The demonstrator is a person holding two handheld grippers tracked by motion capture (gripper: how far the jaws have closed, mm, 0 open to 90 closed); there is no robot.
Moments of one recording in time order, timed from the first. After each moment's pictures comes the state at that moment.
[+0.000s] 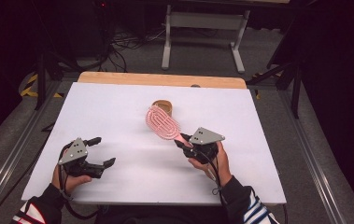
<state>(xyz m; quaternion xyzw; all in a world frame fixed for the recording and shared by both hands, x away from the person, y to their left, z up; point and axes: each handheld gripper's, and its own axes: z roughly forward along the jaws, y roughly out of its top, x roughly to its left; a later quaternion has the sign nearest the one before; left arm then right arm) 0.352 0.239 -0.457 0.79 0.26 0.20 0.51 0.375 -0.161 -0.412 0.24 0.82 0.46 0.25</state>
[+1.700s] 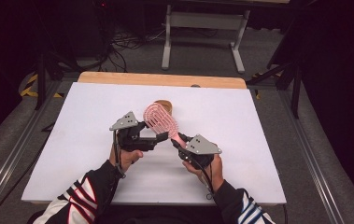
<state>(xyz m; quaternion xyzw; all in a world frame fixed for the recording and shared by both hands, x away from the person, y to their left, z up) 0.407 0.096 -0.407 0.73 0.26 0.05 0.64 0.357 -0.146 -0.421 0.23 0.77 0.49 0.33</state>
